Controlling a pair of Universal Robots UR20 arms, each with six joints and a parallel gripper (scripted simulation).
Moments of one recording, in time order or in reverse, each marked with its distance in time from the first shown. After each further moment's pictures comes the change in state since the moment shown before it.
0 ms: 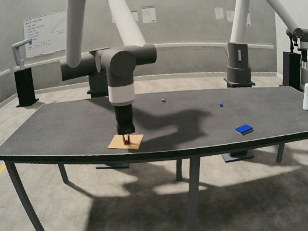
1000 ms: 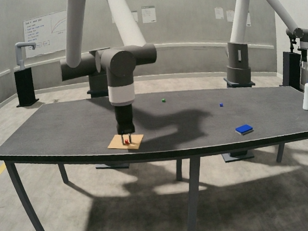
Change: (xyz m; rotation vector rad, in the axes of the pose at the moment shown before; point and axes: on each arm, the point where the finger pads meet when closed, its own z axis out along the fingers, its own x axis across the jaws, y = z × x) left arm 0.000 0.000 0.000 0.000 0.000 0.000; right arm 0.000 0.000 0.000 0.000 0.000 0.000
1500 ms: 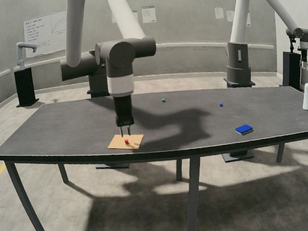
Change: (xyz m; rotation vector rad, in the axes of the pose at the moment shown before) left arm 0.000 0.000 0.000 0.000 0.000 0.000; right arm 0.000 0.000 -0.040 0.000 0.000 0.000
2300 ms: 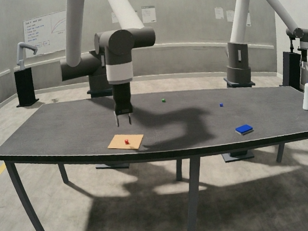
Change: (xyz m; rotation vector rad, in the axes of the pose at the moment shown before) left arm 0.000 0.000 0.000 0.000 0.000 0.000; right arm 0.000 0.000 -0.050 0.000 0.000 0.000
